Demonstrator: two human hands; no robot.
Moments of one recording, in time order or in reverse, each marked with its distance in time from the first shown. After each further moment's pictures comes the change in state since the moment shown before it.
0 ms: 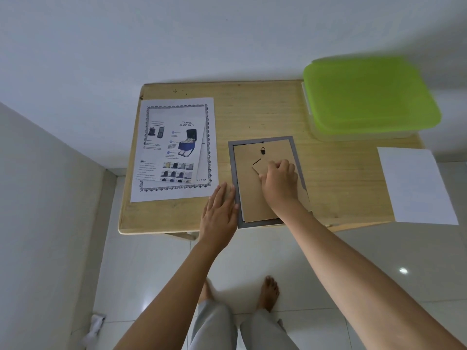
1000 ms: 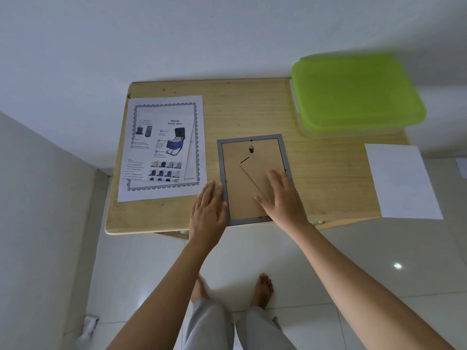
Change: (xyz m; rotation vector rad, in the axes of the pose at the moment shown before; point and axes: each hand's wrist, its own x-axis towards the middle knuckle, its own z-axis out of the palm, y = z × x) left_hand -0.001 0.005 0.005 -0.042 0.070 -0.050; right_hand -0.039 0.056 0.005 0.184 0.006 -0.199
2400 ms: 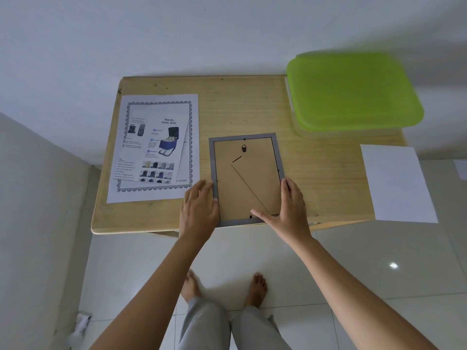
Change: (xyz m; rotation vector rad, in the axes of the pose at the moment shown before) left_hand 0.010 0.016 -0.008 -0.042 0.075 -0.070; right_hand -0.026 0.028 0.002 0.068 0.010 0.153
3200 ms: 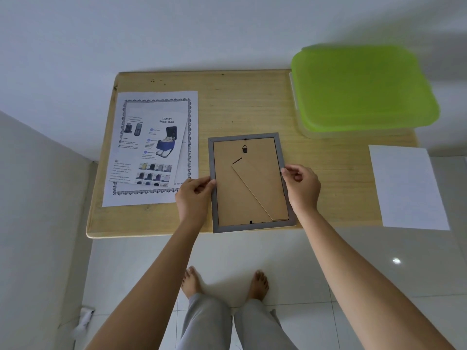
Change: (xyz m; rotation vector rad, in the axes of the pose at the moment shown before) left_hand 0.041 0.012 -0.003 -0.453 0.143 -0.365; right_hand 0.073 0.011 -0.004 0.429 0.283 0.291
